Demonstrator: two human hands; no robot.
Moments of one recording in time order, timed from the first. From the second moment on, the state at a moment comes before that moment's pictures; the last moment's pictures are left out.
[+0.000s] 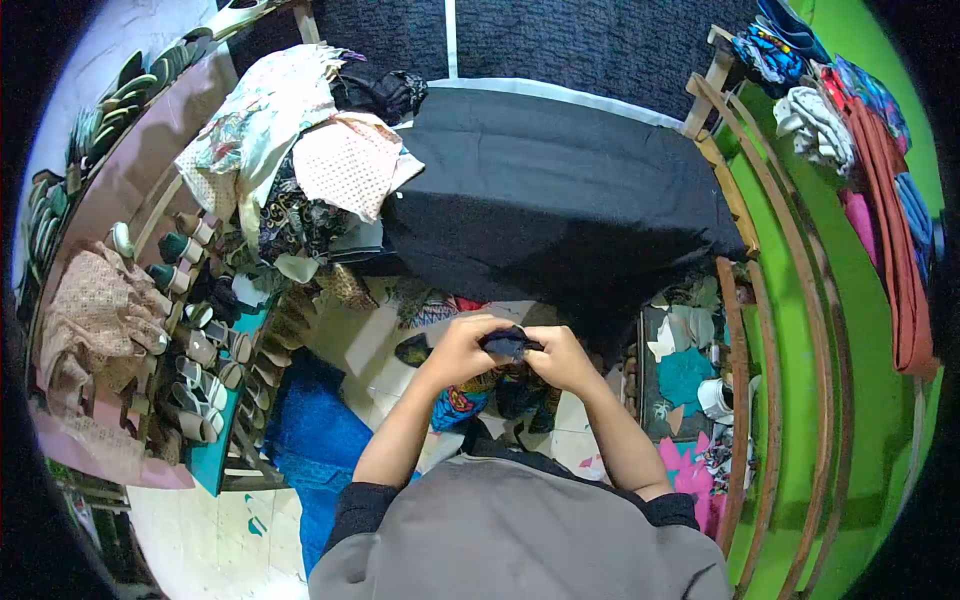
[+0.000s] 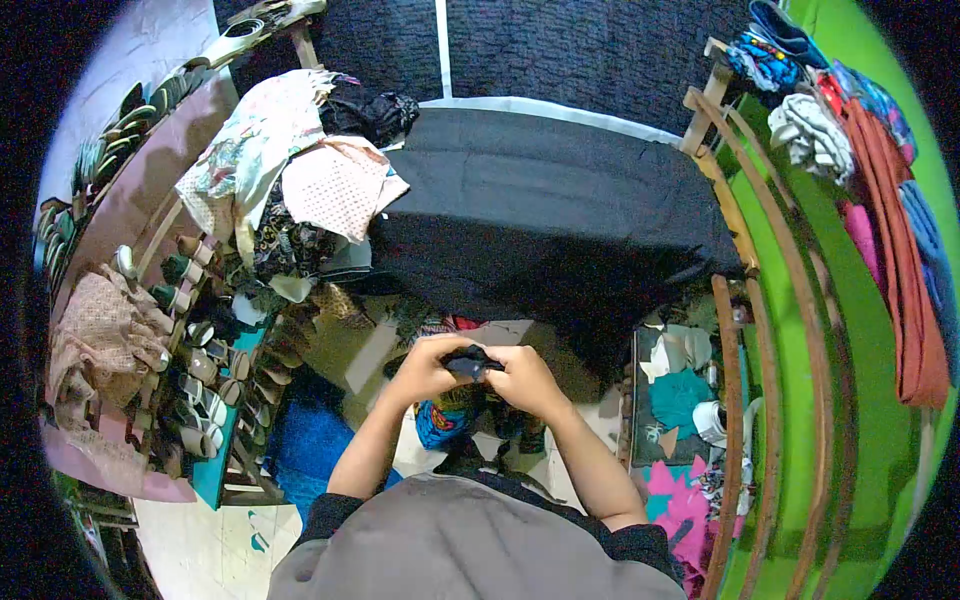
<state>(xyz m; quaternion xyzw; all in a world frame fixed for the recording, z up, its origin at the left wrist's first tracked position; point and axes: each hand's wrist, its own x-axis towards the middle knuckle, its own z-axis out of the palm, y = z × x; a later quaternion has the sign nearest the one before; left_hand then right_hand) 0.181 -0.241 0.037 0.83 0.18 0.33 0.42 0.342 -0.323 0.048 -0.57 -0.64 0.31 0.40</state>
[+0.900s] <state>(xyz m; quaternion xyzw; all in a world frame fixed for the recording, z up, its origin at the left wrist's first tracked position) 0.187 -0.277 0.012 0.54 0.33 0.38 0.67 0.307 -0.348 0.039 -0.46 -0.43 0.50 0.59</state>
